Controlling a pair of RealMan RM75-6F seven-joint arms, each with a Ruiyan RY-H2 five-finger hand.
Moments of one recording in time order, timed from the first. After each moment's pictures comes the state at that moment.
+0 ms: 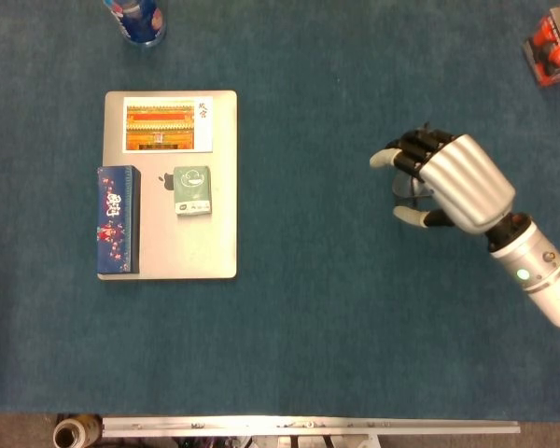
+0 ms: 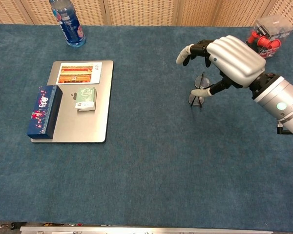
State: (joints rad) left arm -0.01 -1.12 -0.02 -1.62 1.46 1.50 0.08; right arm 0.59 -1.54 0.04 -1.35 -1.69 1.29 0.02
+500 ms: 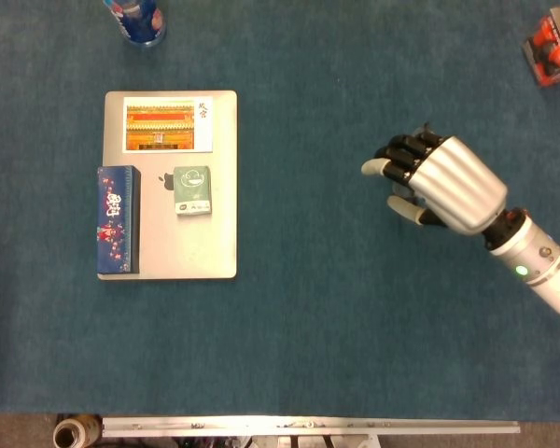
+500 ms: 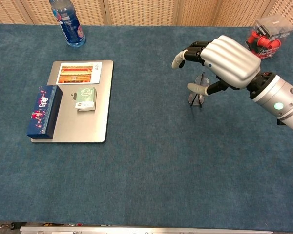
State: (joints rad) left arm -0.01 -1.12 -0.02 -1.62 1.45 1.49 0.08; right arm 0.63 -1.57 0.02 -1.20 -1.80 1.34 0.05
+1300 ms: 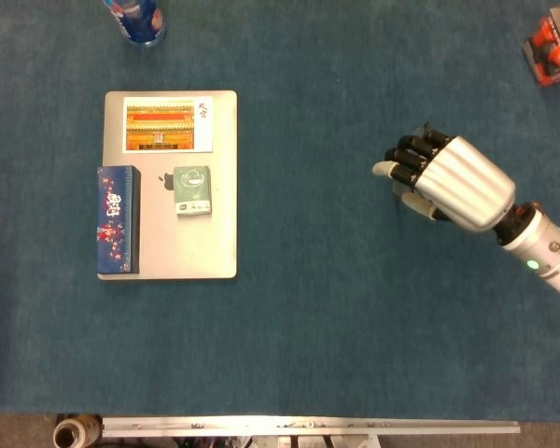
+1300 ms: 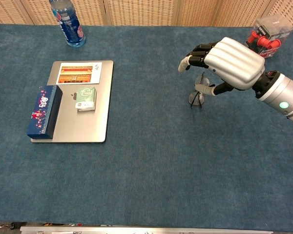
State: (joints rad) left arm -0.01 -1.12 -0.01 -1.62 1.45 1.49 0.08; right arm 0.65 -1.58 -0.02 -1.07 -1.84 1.37 0.04
